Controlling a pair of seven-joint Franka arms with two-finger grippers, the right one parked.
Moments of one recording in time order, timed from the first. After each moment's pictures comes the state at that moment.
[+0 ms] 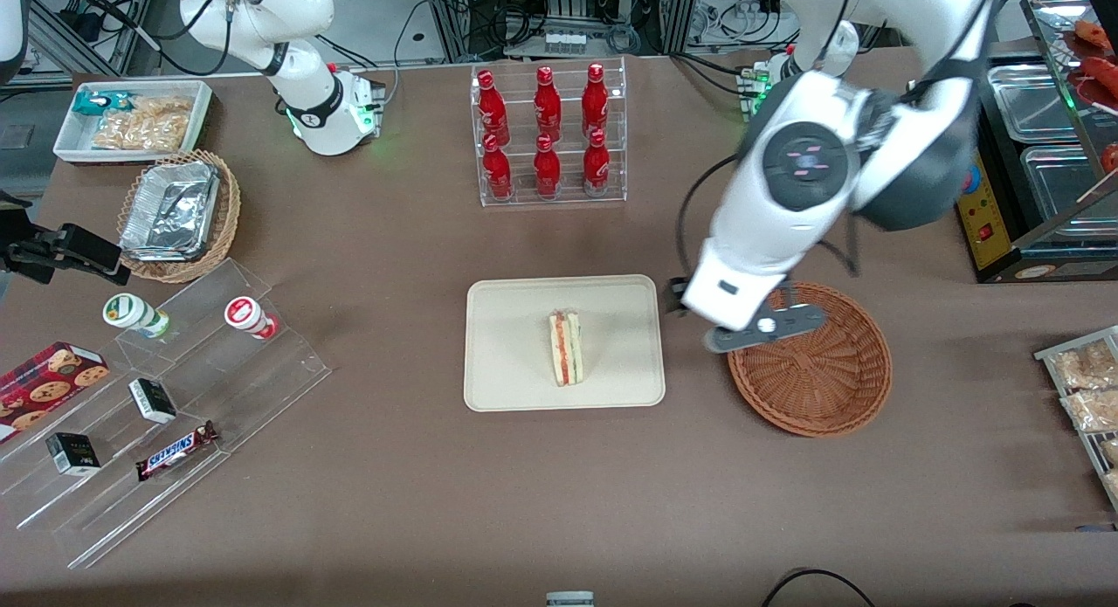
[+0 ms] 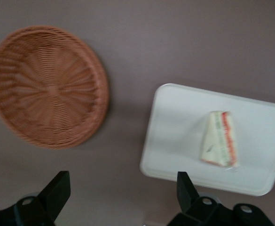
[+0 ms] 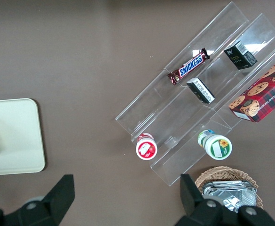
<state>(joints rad) -0.25 0.36 -0.25 -1.34 0.08 1.59 -0.69</state>
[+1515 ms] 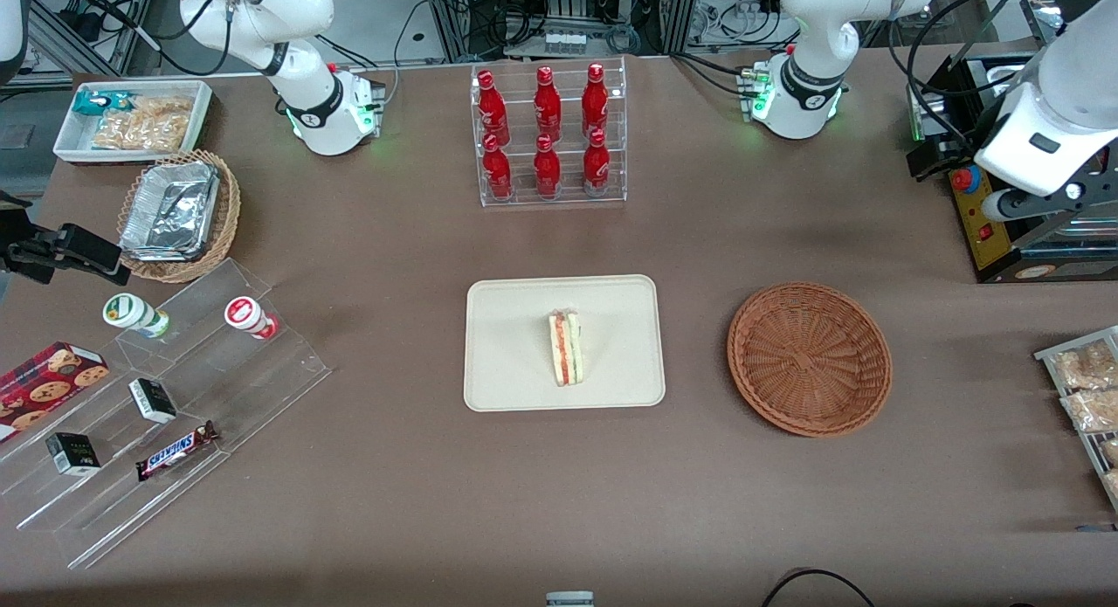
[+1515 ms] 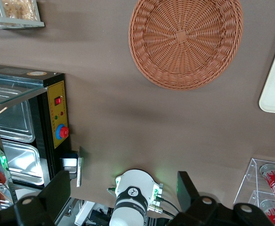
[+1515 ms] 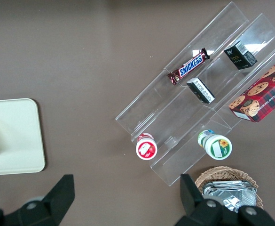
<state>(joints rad) 0.02 0.02 -0.18 -1.46 0.12 1.19 -0.25</state>
